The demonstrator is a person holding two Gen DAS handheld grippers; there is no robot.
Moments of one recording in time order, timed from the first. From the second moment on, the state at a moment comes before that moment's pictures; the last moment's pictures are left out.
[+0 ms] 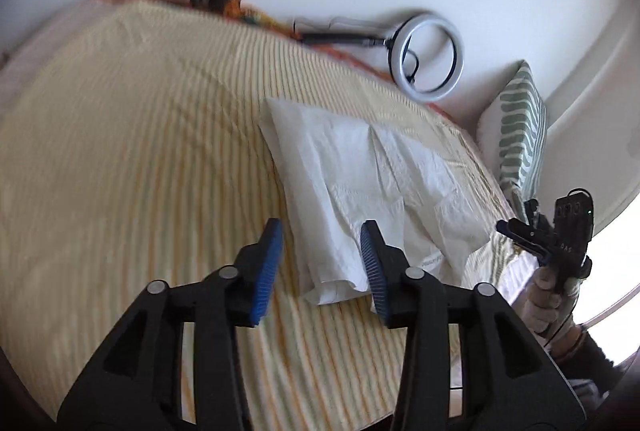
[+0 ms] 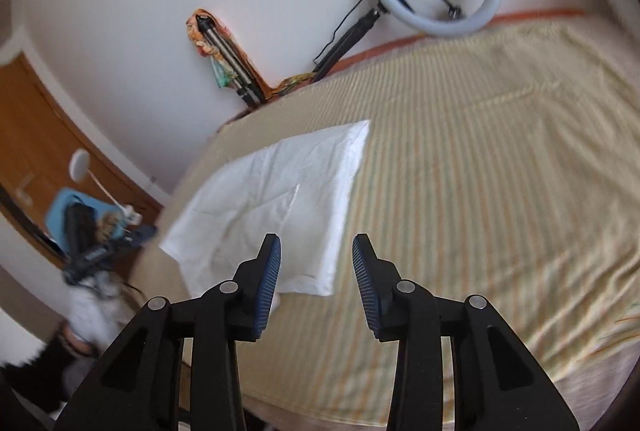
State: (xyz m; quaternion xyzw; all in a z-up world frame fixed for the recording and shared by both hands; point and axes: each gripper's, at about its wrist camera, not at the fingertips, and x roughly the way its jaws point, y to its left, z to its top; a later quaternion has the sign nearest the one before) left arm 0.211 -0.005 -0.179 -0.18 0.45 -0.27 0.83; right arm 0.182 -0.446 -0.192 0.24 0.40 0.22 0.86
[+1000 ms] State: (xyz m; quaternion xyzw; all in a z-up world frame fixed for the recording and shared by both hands) left arm 0.235 -0.038 -0.134 -0.05 0.39 -0.25 0.88; right arm 0.218 -0.404 -0.142 0.08 0.39 0.23 0.89
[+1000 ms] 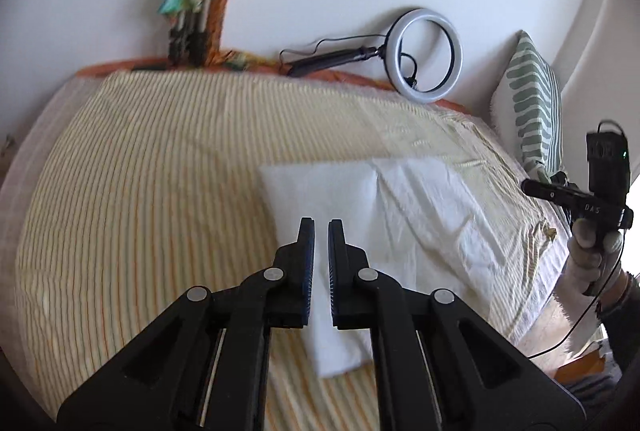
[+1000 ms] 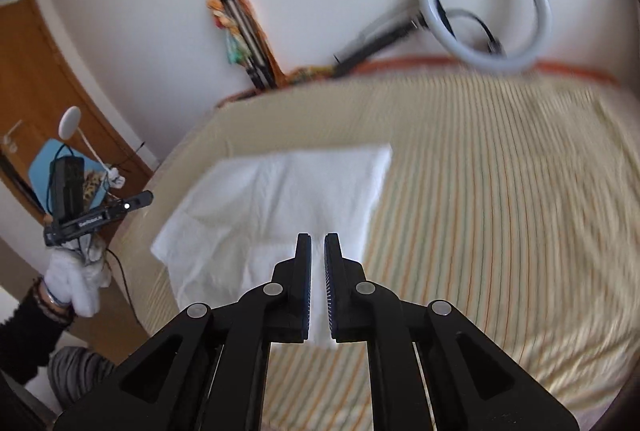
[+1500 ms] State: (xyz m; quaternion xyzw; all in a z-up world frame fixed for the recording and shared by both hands) left arm 0.313 -0.110 -0.185 0.05 0.44 -0.25 0.86; right arm 0.324 -0.335 -0.204 -0.01 0.44 0.25 0.86
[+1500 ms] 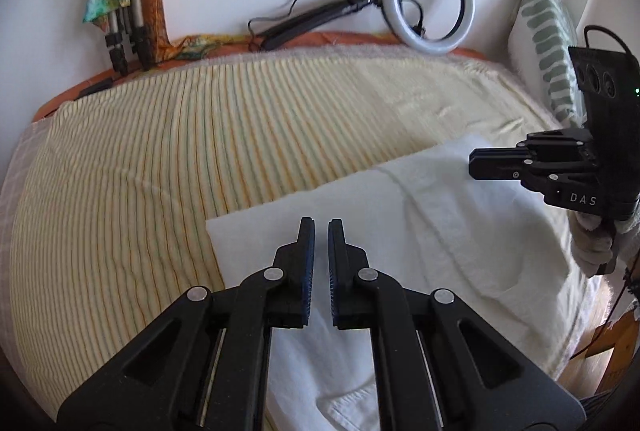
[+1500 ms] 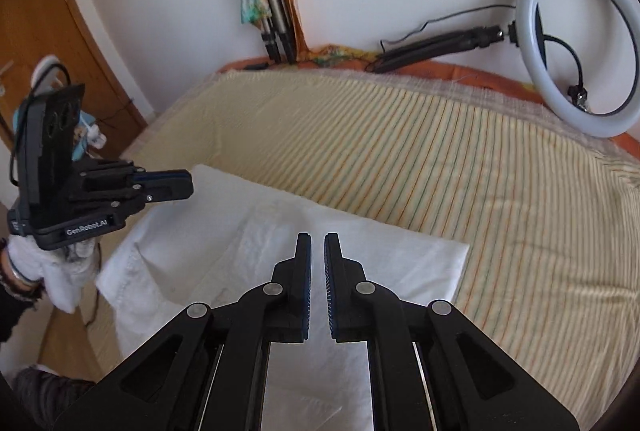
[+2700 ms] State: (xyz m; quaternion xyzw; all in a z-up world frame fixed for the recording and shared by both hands) left arm 0.317 -0.019 -0.197 -0.09 0.46 -0.19 0.86; right arm 0.319 -0.425 -0.208 0.09 0.49 0.16 0.85
